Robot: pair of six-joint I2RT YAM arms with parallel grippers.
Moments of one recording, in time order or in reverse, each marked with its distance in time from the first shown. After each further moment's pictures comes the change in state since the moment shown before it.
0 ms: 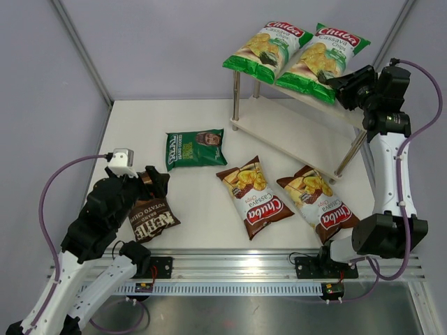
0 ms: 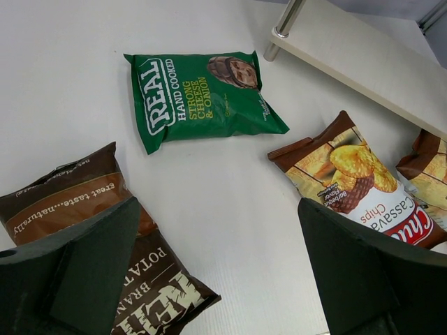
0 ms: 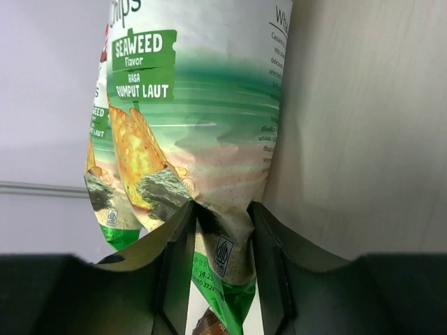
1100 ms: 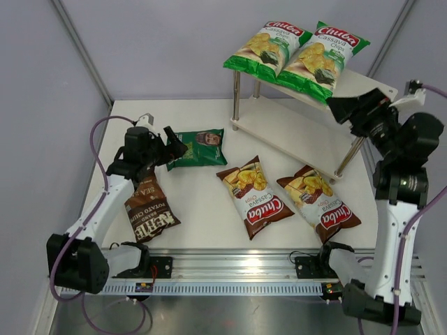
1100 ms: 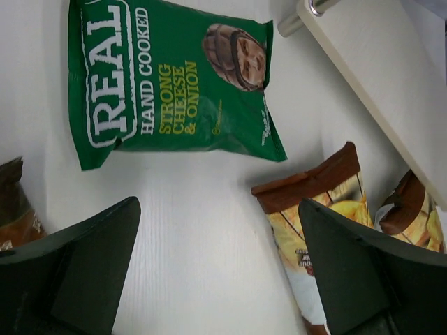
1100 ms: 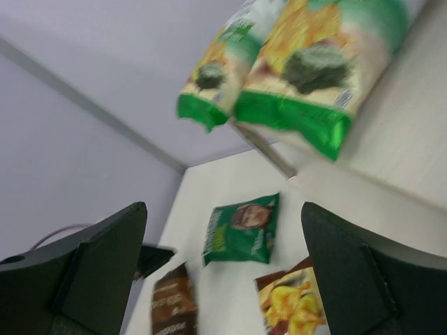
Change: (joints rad) left arm 0.291 0.658 0.044 0.348 0.353 -0.217; right arm -0.064 -0.438 -0.182 0.005 -0.191 -0.205
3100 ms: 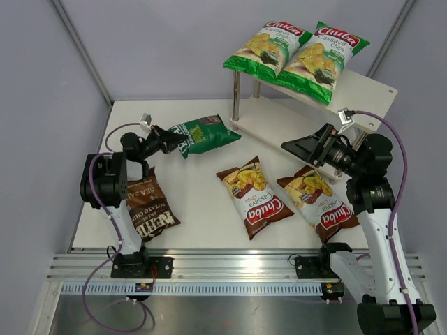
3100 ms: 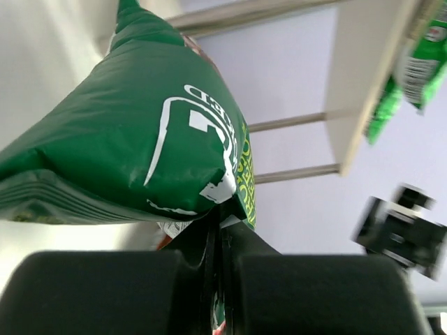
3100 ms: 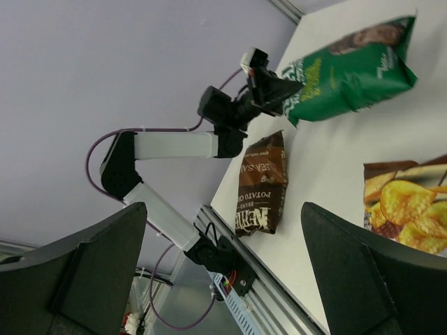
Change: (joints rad) left arm 0.292 0.813 -0.082 1.464 0.846 -0.789; right arm 0.262 -0.168 -0.443 0.277 -0.356 0.201
